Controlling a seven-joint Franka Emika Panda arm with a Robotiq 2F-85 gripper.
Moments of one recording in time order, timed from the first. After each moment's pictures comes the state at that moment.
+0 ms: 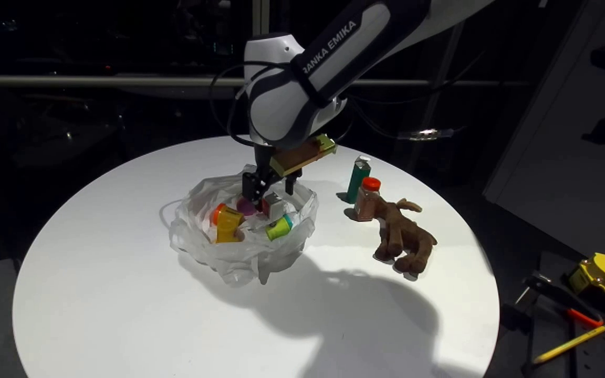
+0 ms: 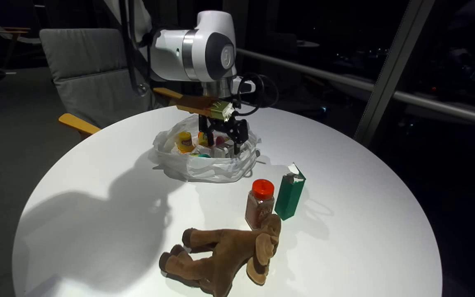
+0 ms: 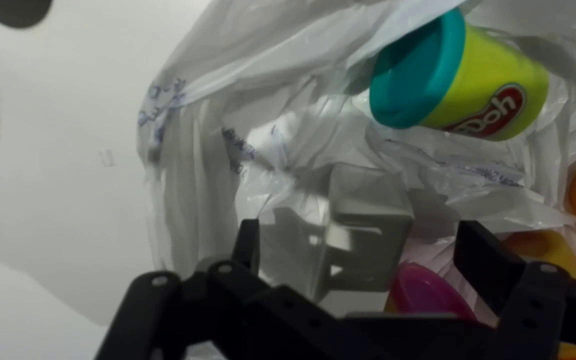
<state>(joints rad) 0.15 0.94 -0.07 -1.43 -0.11 2.39 0.25</state>
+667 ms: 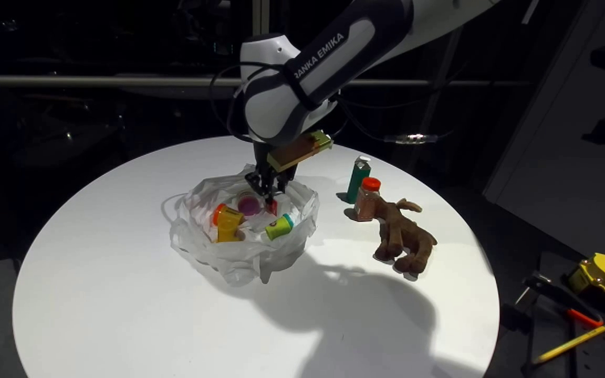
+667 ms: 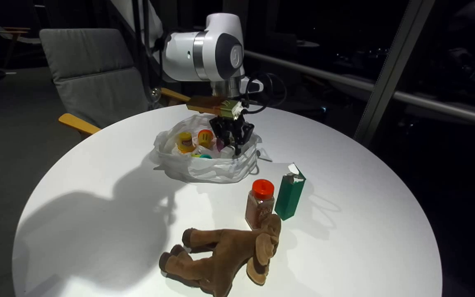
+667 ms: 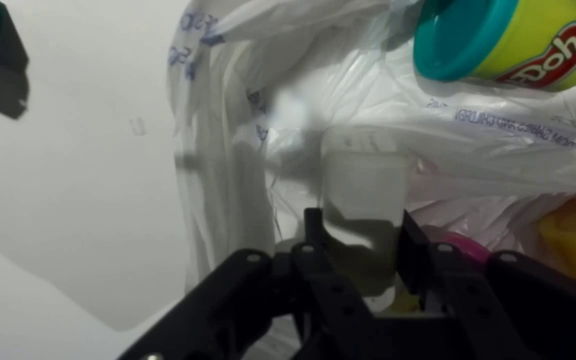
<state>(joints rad) 0.16 1.00 -0.10 -1.30 -0.11 2.32 0.25</state>
